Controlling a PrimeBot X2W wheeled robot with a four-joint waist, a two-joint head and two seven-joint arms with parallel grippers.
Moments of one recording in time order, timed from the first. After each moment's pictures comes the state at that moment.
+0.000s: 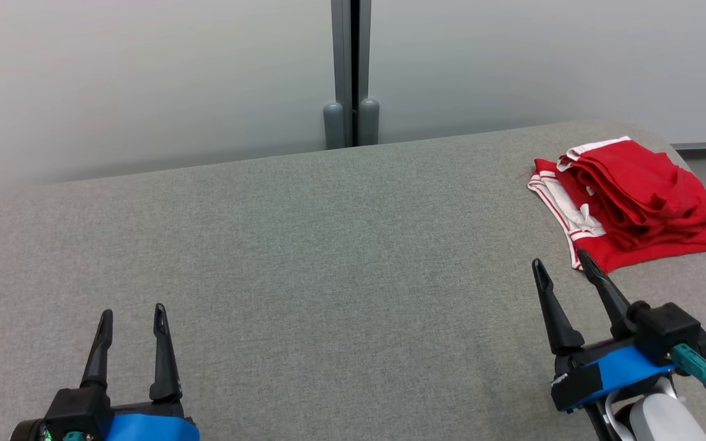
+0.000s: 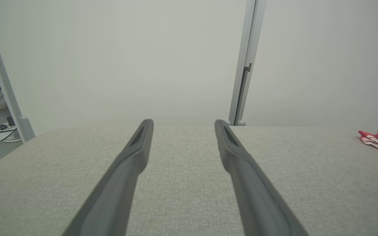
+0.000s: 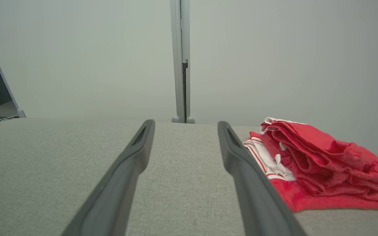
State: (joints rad) left arm 0.04 0.05 0.04 0.15 -0.11 -0.05 -0.26; right arm -0.19 -0.17 0.14 0.29 0.22 0.13 -0.26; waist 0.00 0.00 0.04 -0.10
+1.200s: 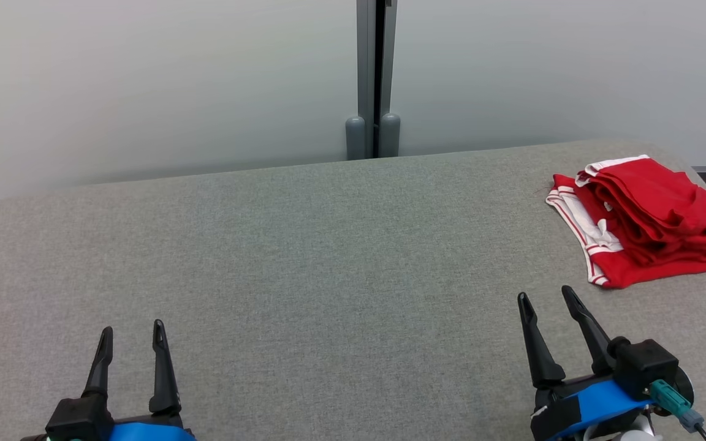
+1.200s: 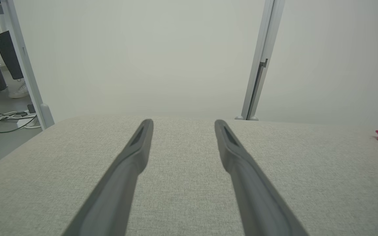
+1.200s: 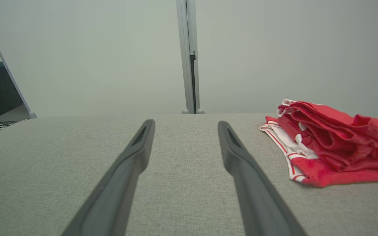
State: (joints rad) left arm 0.06 0.05 0.05 0.19 -0.12 -0.04 -0.26; right arm -0.08 -0.05 0.08 0.26 0.14 0.13 -0.26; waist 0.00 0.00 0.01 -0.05
